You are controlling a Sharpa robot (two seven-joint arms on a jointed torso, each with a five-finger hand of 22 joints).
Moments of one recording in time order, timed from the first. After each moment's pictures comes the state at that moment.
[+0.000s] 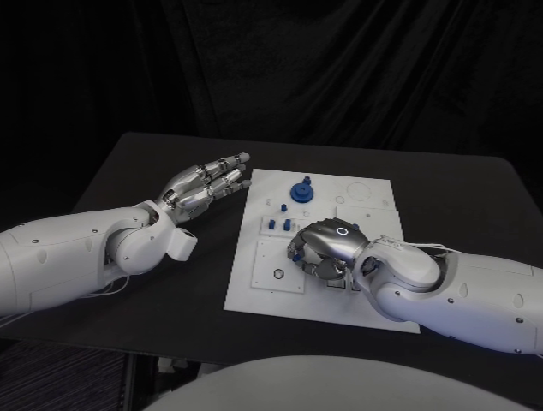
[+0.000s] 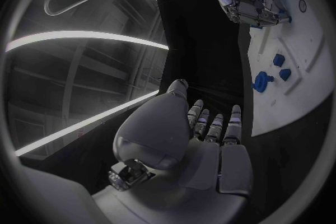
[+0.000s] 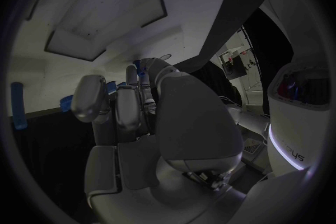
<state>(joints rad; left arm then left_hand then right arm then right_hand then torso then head) 1.14 -0.92 -0.21 1.45 -0.13 0.09 0.62 1.51 0.22 -0.17 0.24 0.55 0.33 0.08 0.04 0.06 0.07 0.04 0.12 0.02 0.02 0.12 0.00 0.01 0.15 0.11 0.22 0.05 0.28 1.07 -0.70 -0.24 1.62 -1.72 -0.45 -0.14 1.50 -0.12 0.33 0.08 0.53 0.97 0.14 0.18 0.52 0.93 0.07 0.55 0.47 1.43 -0.01 1.29 1.21 0.09 1.38 0.09 1.13 1.31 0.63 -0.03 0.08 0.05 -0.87</state>
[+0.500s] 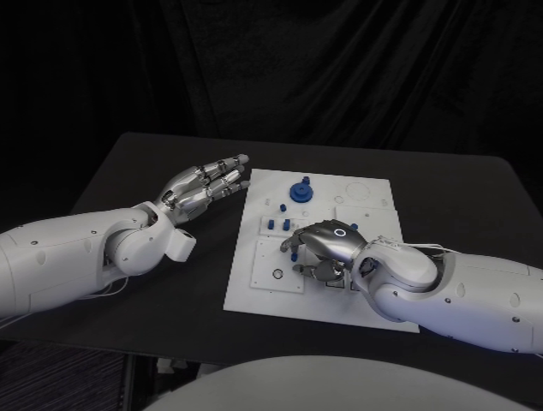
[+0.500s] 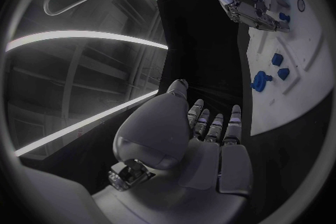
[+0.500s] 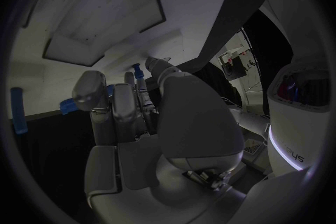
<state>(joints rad) 1.14 -0.91 -0.21 1.44 -0.13 0.09 0.61 1.51 0.22 -0.16 0.24 0.55 0.33 0.08 0.04 0.06 0.07 0.05 0.12 0.02 0.03 0.13 0.00 0.01 0.15 0.11 0.22 0.05 0.28 1.07 -0.70 -0.24 1.61 -1.72 -0.44 -0.14 1.45 -0.17 0.28 0.14 0.27 0.75 0.10 0.07 0.40 0.71 0.12 0.48 0.44 1.38 0.03 1.25 1.15 0.09 1.33 0.14 1.01 1.31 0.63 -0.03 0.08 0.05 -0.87</state>
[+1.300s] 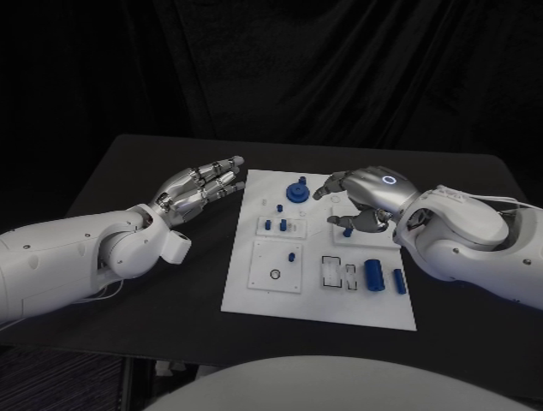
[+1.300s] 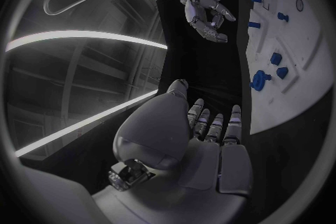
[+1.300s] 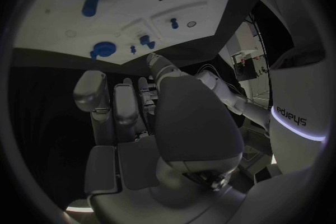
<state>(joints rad) 1.14 -0.92 -0.21 1.44 -0.13 0.09 0.61 1.51 0.22 -0.16 0.24 0.55 0.35 0.09 0.04 0.06 0.07 0.05 0.13 0.03 0.03 0.13 0.00 0.01 0.15 0.11 0.22 0.05 0.28 1.28 -0.92 -0.24 1.76 -1.71 -0.43 -0.18 1.49 -0.15 0.18 0.21 0.30 0.76 0.07 0.08 0.32 0.57 0.13 0.45 0.34 1.39 0.02 1.28 1.17 0.11 1.35 0.12 1.05 1.31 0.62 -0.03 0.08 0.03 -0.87</state>
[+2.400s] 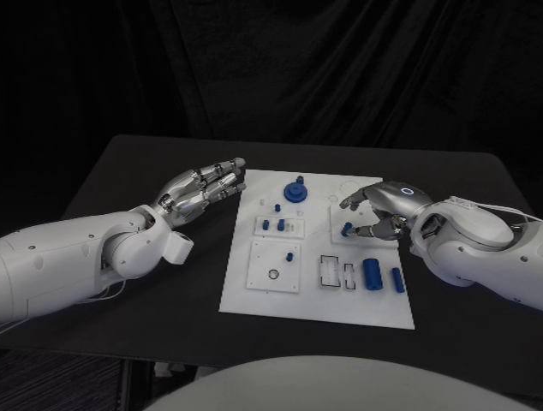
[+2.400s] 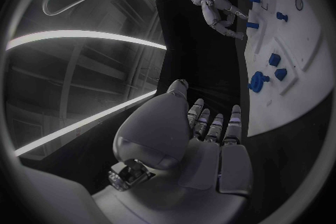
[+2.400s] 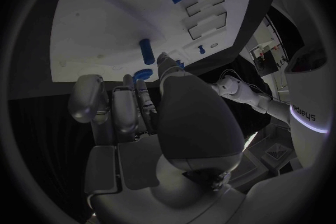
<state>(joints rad) 1.13 -0.90 -0.21 1.42 -0.13 0.09 0.61 1.51 0.22 -0.16 0.24 0.55 0.35 0.09 0.04 0.06 0.08 0.06 0.13 0.03 0.03 0.13 0.00 0.01 0.15 0.11 0.22 0.05 0.28 1.21 -0.94 -0.25 1.64 -1.59 -0.40 -0.20 1.44 -0.15 0.11 0.29 0.13 0.75 0.10 0.08 0.19 0.70 0.13 0.46 0.18 1.43 0.04 1.33 1.20 0.09 1.40 0.14 1.12 1.31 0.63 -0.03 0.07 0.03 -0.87</state>
